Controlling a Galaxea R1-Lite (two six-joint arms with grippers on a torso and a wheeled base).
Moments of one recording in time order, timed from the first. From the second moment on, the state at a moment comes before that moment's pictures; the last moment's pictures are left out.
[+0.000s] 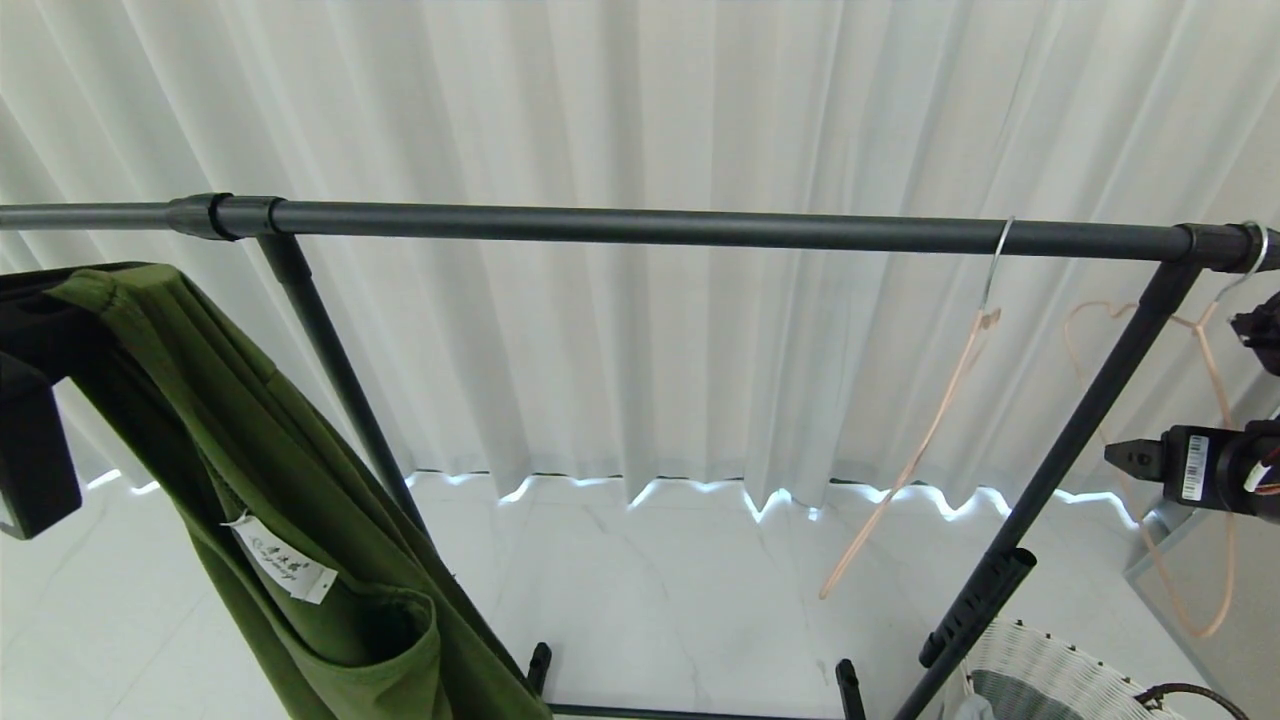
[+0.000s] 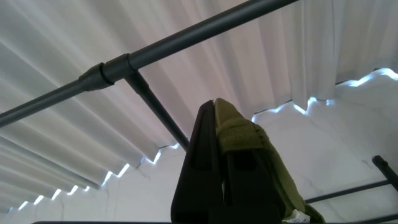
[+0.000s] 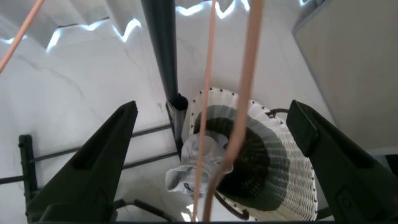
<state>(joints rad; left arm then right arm) -0.93 1.00 -0.97 0.07 0.76 0.38 0.25 1.31 -0.82 0.09 -0.42 0.30</state>
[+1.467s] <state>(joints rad) -0.93 0.99 -0.97 0.07 0.76 0.38 0.23 1.20 -0.80 0.04 -0.42 0.17</state>
